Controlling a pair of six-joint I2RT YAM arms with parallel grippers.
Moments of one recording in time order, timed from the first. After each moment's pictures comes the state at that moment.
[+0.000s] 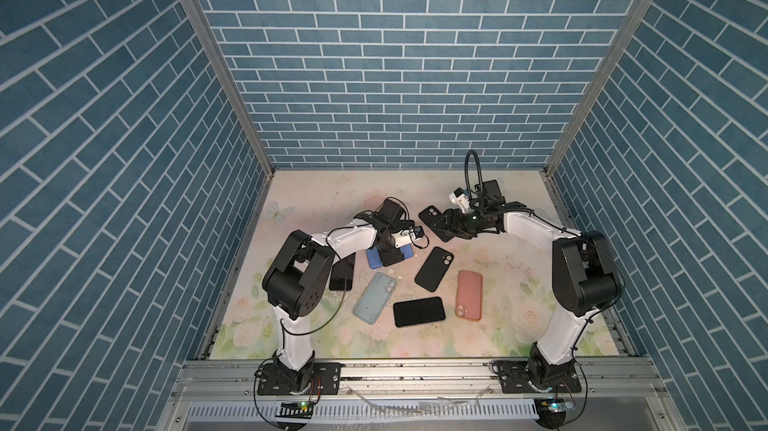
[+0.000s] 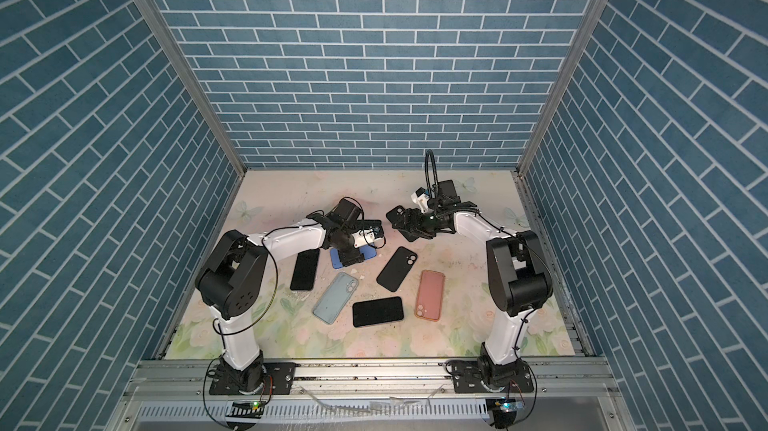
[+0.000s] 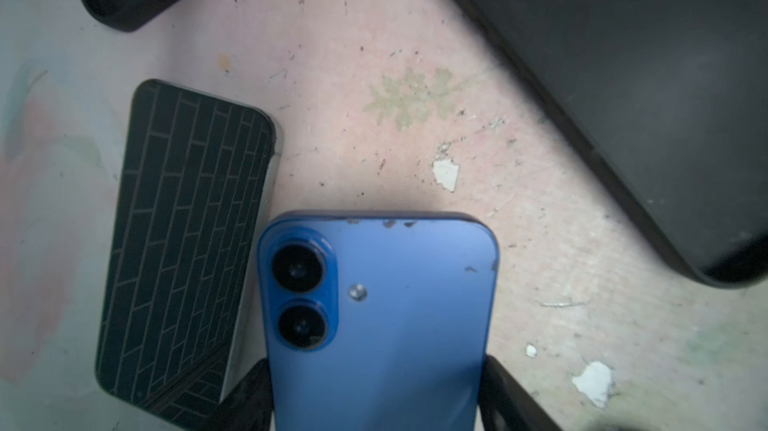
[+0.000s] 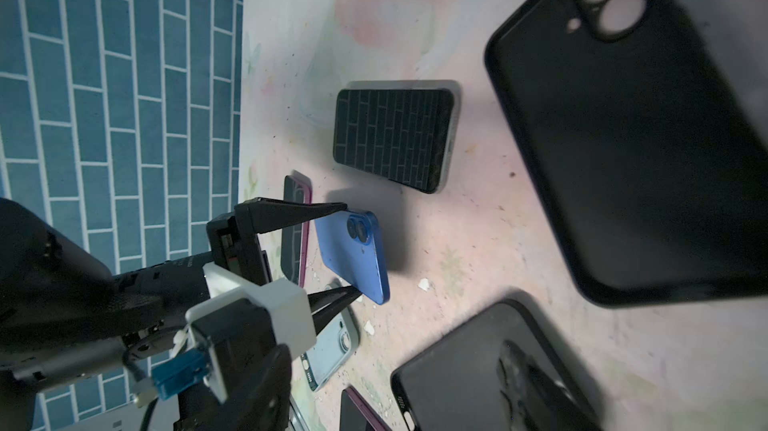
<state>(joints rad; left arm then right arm) -0.58 1.89 1.26 -0.52 0.11 0.70 0.37 1.84 1.24 -0.38 -0.79 0.41</state>
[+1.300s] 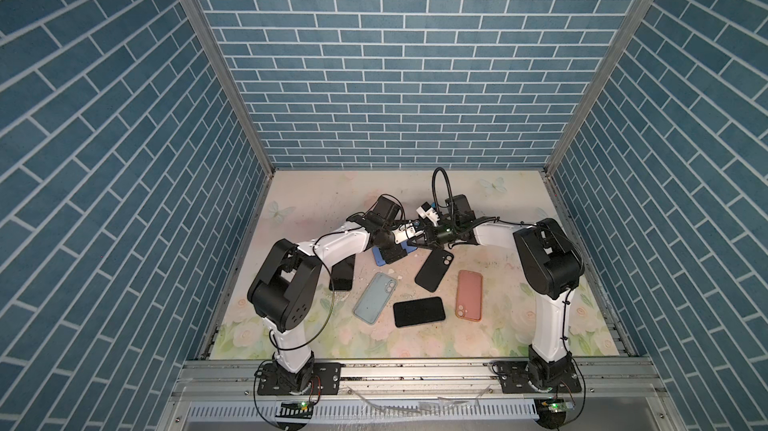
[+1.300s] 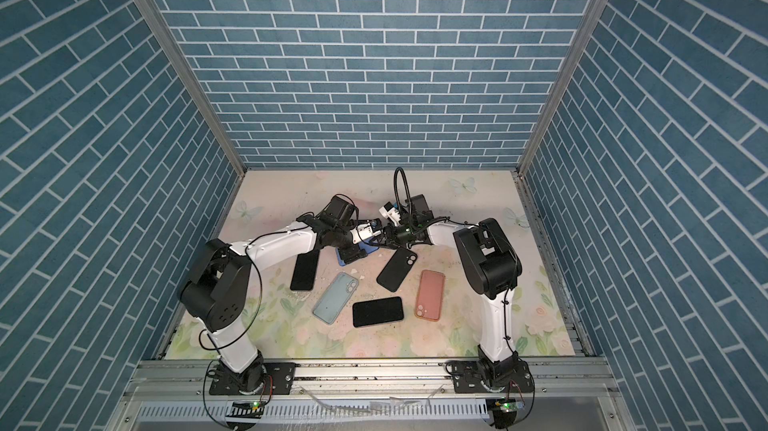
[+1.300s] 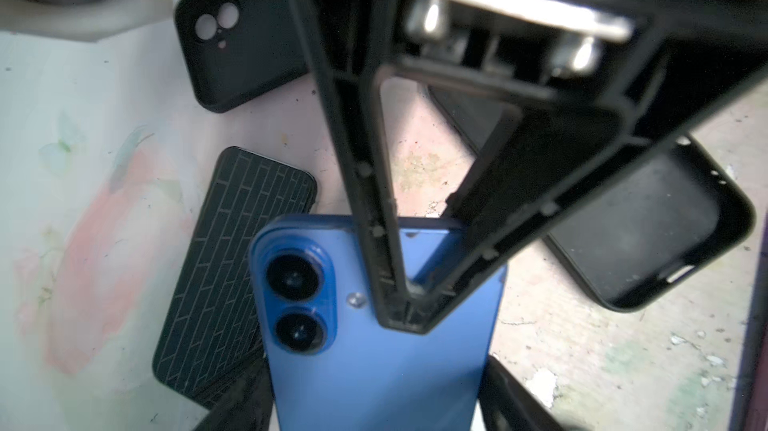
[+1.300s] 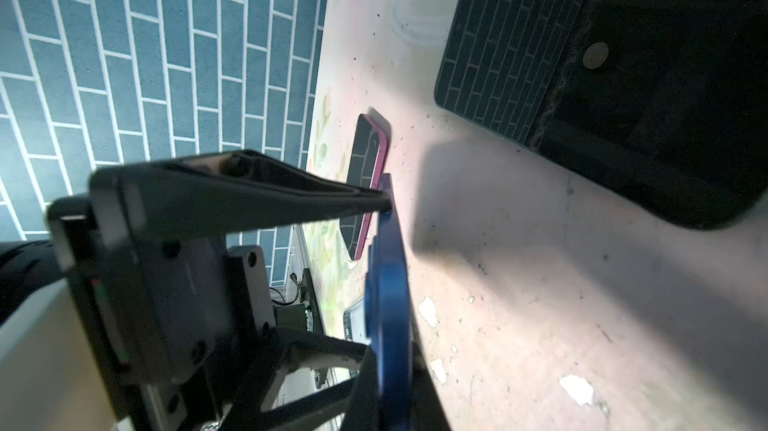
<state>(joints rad) -0.58 1.75 1.18 -0.43 0.15 0.63 0.50 2.01 1.21 -0.05 -1.01 0.52</state>
